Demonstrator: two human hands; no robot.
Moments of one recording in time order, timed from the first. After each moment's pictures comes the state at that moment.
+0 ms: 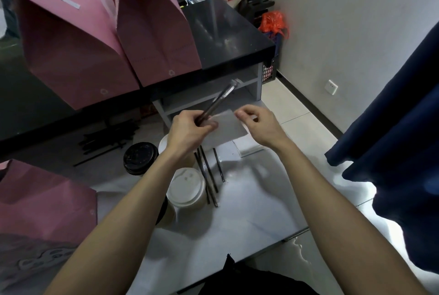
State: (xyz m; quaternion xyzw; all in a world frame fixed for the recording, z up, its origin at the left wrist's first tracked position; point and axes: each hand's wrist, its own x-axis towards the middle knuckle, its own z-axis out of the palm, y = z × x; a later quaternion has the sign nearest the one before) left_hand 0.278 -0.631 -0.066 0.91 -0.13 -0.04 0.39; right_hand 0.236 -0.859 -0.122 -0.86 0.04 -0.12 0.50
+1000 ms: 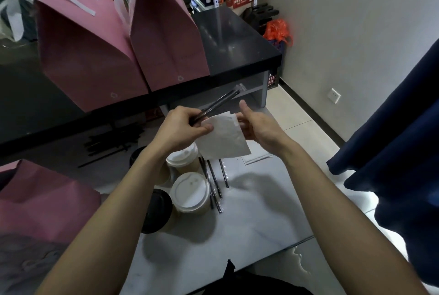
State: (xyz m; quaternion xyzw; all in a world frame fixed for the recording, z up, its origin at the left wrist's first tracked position) left_hand 0.293 -0.598 -0.031 0.91 -0.22 -0.08 0.34; right_hand 0.235 -0.839 -0.083 -0.68 0.05 0.08 0.72
